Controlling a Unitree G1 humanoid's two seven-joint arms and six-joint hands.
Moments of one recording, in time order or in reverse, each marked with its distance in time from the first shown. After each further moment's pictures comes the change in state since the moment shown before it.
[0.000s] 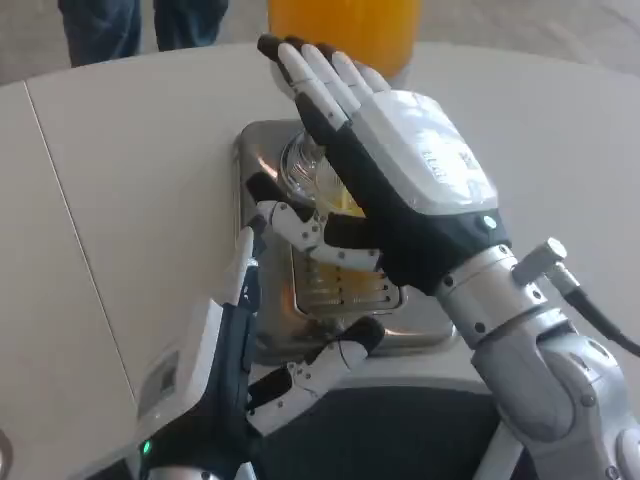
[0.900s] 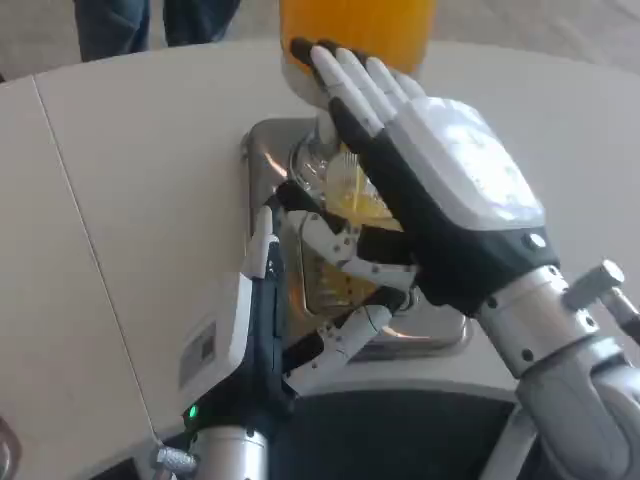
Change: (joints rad) left arm -0.165 -0.042 -0.058 0.172 -0.006 0.085 0.122; right arm 0.128 -0.002 -0.035 -0.235 -0.045 0.099 0.086
